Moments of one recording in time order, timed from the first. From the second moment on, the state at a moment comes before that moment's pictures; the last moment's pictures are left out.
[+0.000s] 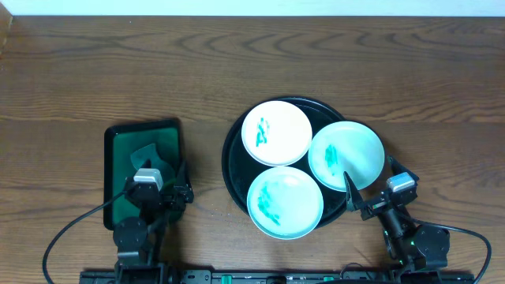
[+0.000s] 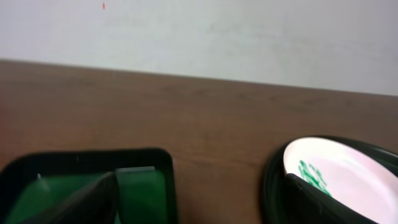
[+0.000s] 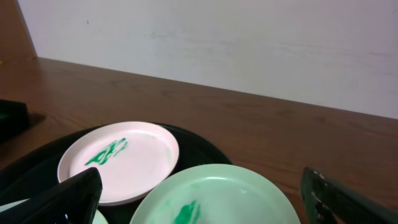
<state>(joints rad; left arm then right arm) 0.03 0.06 0.01 -0.09 0.15 -0.14 0.07 0.01 0.01 -0.05 -0.30 -0.01</state>
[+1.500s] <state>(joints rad) 0.03 1.10 1.02 -1.20 0.22 -0.30 0.07 0.01 0.01 -0.05 -0.30 -0.01</state>
